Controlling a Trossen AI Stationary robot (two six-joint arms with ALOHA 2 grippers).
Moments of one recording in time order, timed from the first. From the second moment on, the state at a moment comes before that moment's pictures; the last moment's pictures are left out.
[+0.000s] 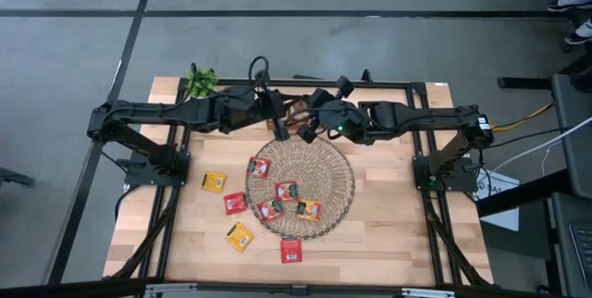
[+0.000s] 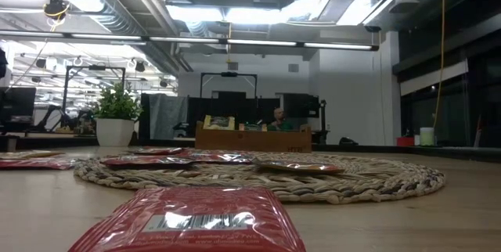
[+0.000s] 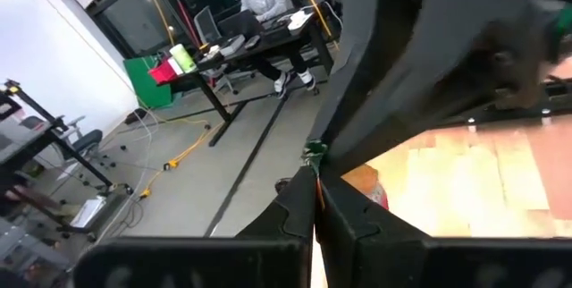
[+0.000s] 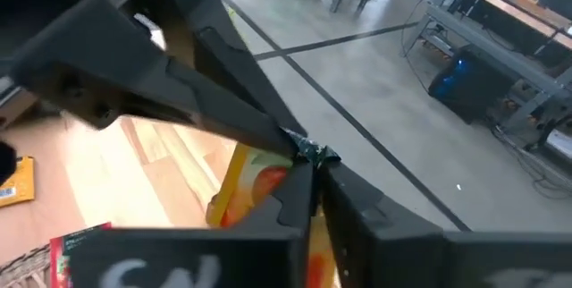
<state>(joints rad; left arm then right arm) 0.08 1.36 1.25 -0.08 -0.44 0.36 0.07 1.66 1.74 -0.65 0.79 0.13</state>
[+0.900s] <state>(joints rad) 0.49 1.35 1.25 -0.16 0.18 0.14 0.08 1.63 2.20 -1.10 0.68 0.19</state>
